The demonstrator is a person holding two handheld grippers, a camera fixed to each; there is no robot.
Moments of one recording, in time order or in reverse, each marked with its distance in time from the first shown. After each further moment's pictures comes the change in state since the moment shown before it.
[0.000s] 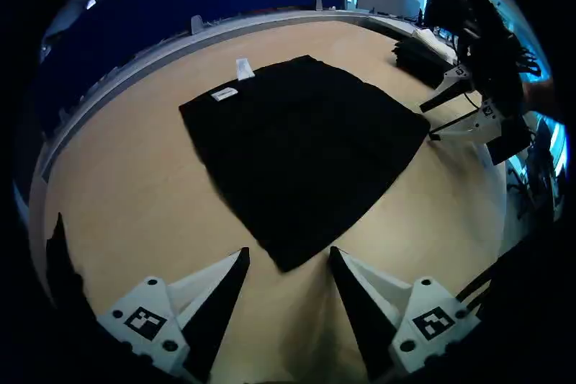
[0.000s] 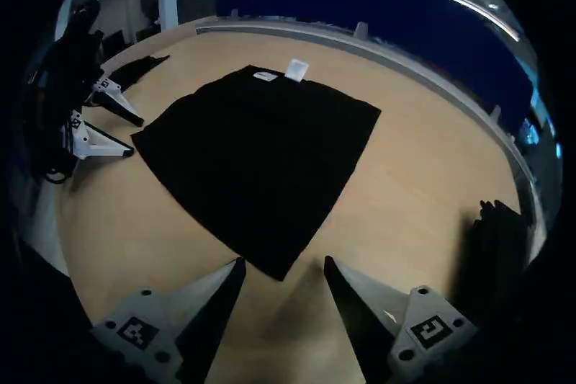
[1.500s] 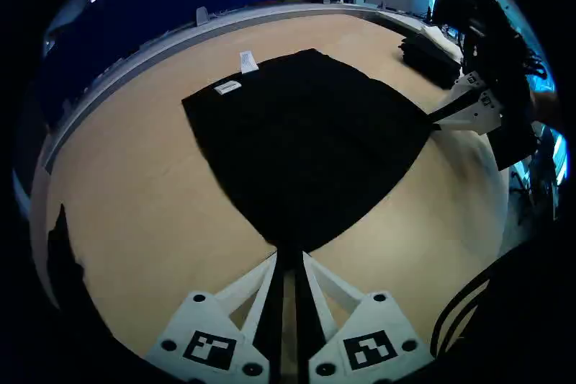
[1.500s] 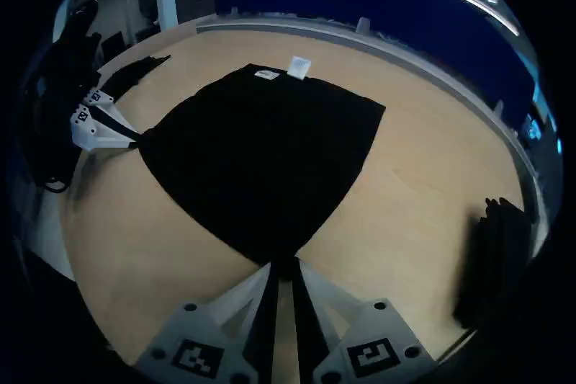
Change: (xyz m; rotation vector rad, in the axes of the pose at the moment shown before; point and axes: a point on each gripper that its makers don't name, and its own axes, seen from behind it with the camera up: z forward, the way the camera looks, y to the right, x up) left arm -0.002 0.003 -0.004 0.024 -0.043 -0.028; right arm 0.000 -0.009 0.000 0.022 -0.019 0.018
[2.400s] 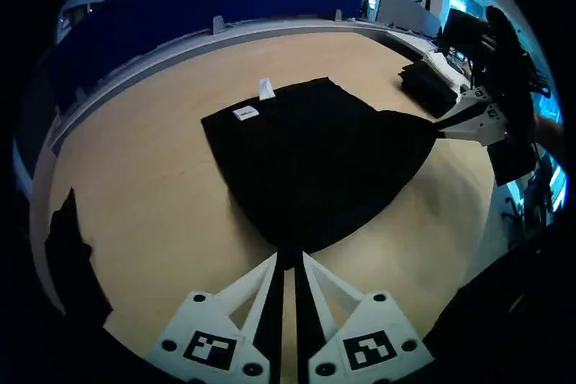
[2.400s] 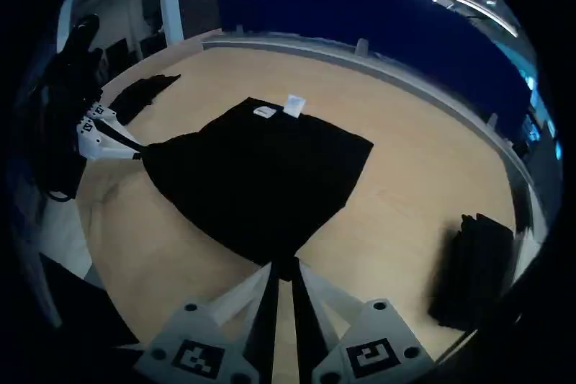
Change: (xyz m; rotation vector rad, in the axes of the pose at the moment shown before) left arm 0.017 0.018 -0.053 -0.002 0.027 -0.098; right arm 0.031 -0.004 -0.065 0.020 0.039 0.000
